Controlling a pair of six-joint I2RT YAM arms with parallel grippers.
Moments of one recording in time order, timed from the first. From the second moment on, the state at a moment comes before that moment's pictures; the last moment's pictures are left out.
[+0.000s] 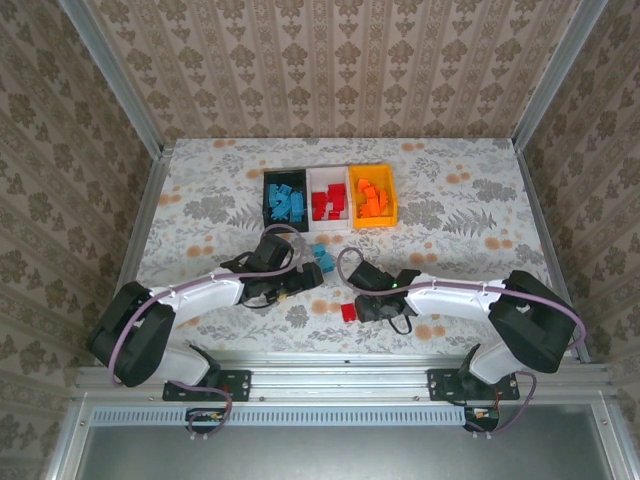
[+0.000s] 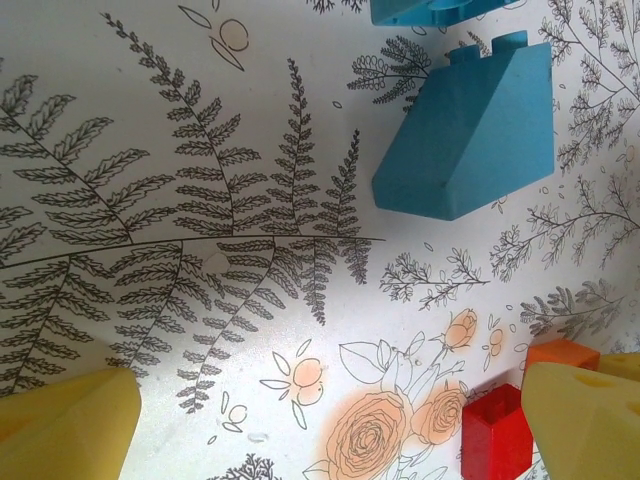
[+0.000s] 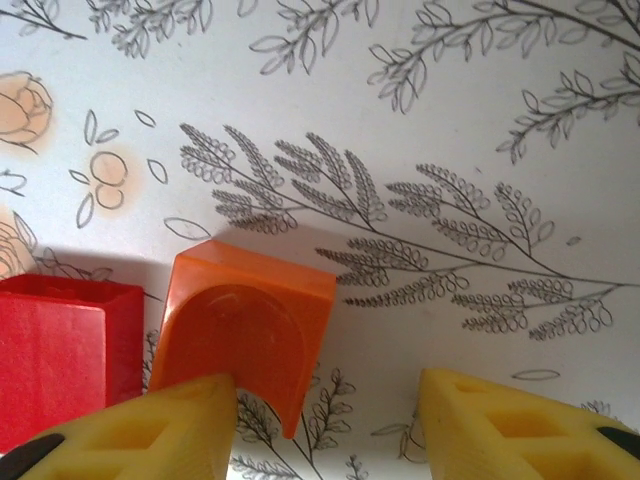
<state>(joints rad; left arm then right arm) -0.69 1.39 0.63 -0.22 0.23 -0.86 0.88 1.50 0.73 -0.50 0.16 0.63</state>
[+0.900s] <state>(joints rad) -0.64 1.34 0.61 -0.23 0.24 -0.85 0.85 1.67 0.90 -0.41 0.13 0.61</state>
